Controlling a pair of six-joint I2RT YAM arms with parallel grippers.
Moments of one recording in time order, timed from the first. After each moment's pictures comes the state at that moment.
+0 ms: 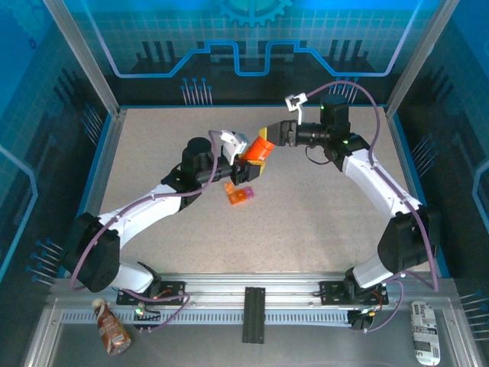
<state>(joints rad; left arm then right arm) -0.53 1.42 0.93 0.30 0.50 -0.06 0.29 1.52 1.33 -0.15 -0.91 0.50</state>
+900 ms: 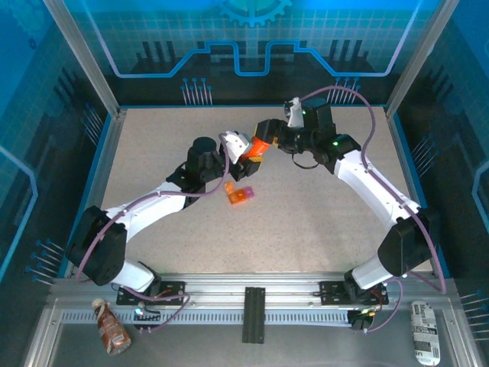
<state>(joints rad) -0.54 1.47 0.95 0.30 0.32 0.14 0.43 1.52 1.40 -0.39 -0.47 0.74</state>
